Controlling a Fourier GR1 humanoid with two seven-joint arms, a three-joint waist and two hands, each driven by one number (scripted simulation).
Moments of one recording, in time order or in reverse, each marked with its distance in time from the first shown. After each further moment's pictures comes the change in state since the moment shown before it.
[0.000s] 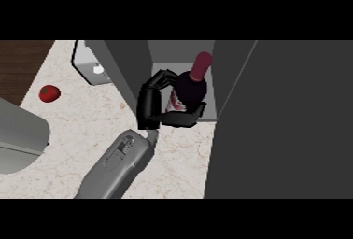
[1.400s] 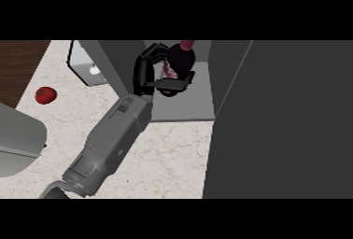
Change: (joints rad) left arm -0.354 0.010 0.217 0.566 0.091 -0.137 -0.158; right arm 0.046 0.021 0.025 0.002 0.004 0.013 -0.042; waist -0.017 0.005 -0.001
